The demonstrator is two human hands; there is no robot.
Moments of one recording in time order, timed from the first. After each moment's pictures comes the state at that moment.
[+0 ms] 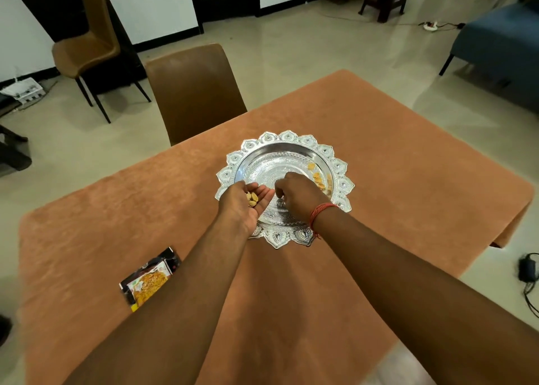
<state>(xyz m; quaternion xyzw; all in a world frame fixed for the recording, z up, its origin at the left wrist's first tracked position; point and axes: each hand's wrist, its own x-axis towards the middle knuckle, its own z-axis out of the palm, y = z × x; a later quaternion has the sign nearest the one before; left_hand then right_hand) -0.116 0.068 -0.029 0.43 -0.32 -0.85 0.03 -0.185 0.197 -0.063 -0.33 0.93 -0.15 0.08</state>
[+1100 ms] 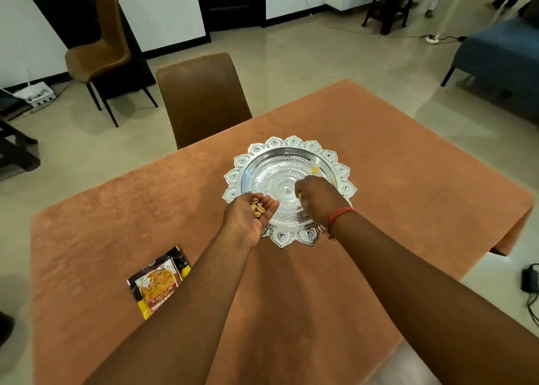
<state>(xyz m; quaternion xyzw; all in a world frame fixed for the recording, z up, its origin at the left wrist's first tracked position) -0.090 0.072 -0.024 0.42 -0.31 -0.85 0.02 -0.172 0.220 -0.038 -0.28 0.95 -0.13 0.08</state>
